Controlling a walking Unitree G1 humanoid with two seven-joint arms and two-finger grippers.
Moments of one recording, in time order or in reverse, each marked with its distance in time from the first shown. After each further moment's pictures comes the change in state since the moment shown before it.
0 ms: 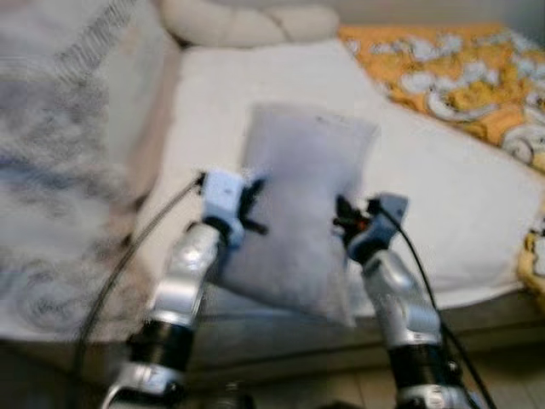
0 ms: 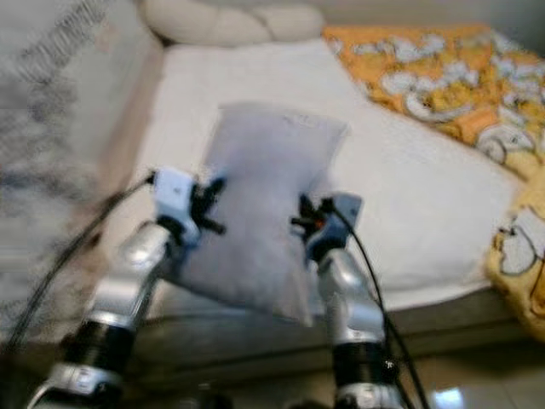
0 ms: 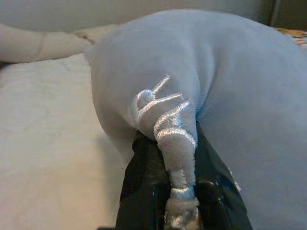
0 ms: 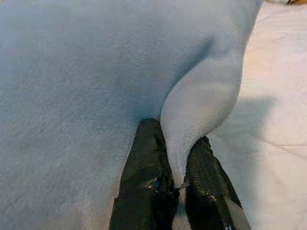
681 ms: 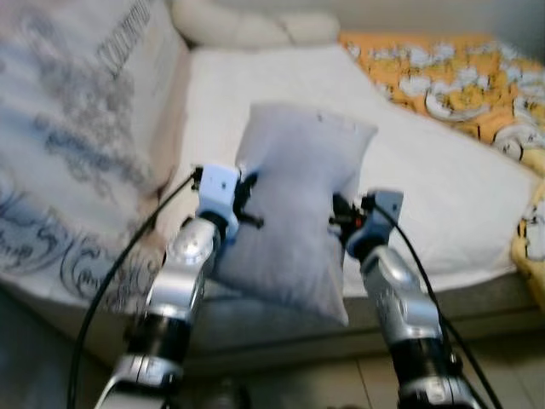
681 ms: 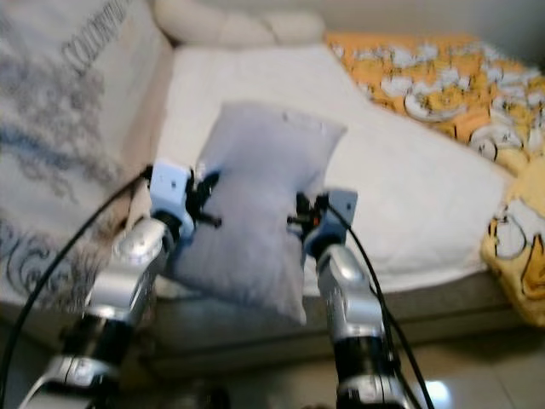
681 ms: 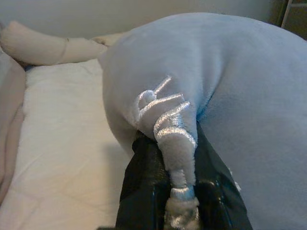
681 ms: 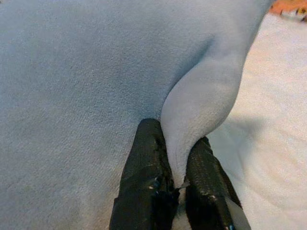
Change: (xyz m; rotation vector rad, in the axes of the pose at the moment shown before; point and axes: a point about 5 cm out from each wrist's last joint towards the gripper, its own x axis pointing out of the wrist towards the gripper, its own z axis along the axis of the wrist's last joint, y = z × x) left arm 0.000 0.015 0.000 0.007 0.001 0.076; right arm 0.009 0.006 0.003 -0.071 0.017 0.046
